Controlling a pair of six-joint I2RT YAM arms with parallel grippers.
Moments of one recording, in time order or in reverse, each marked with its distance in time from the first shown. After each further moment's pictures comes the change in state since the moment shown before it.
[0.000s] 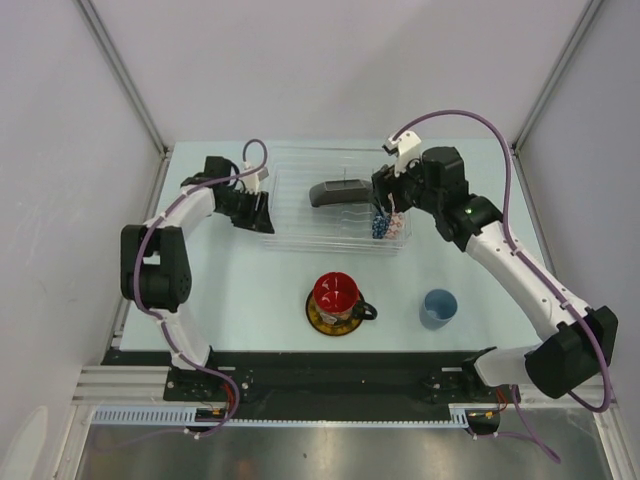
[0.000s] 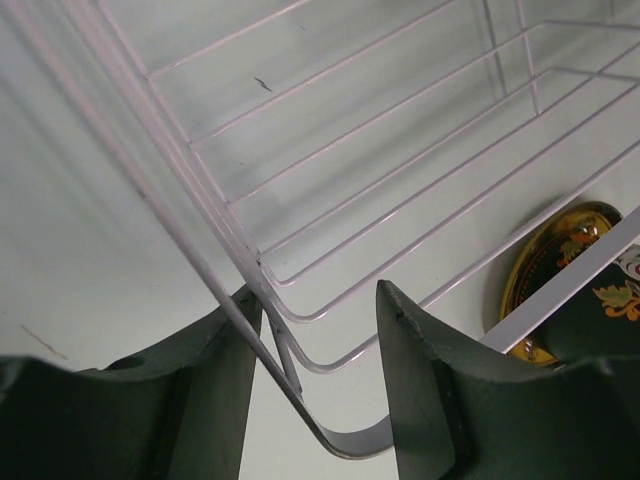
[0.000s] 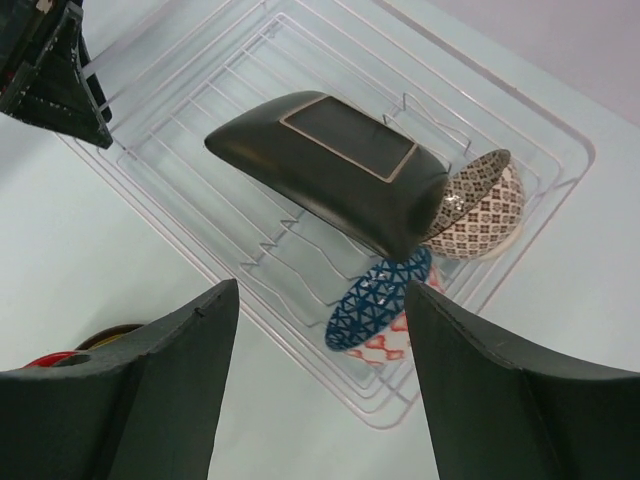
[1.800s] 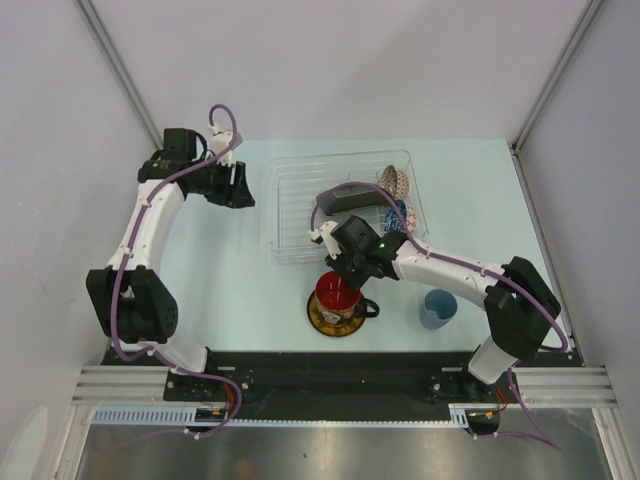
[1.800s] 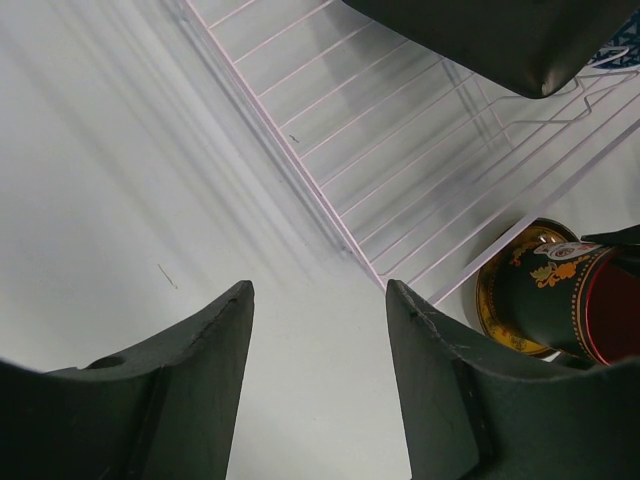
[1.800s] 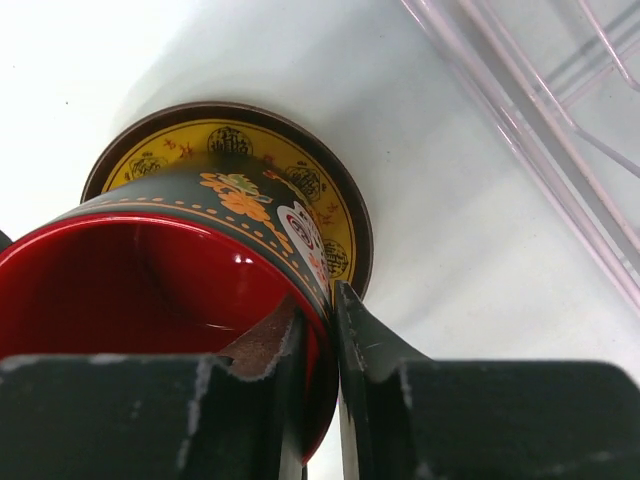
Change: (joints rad) left arm 0.061 -0.253 0.165 -0.195 -0.040 0.043; right arm 0.407 0.288 -0.131 -0.206 0.143 0.087
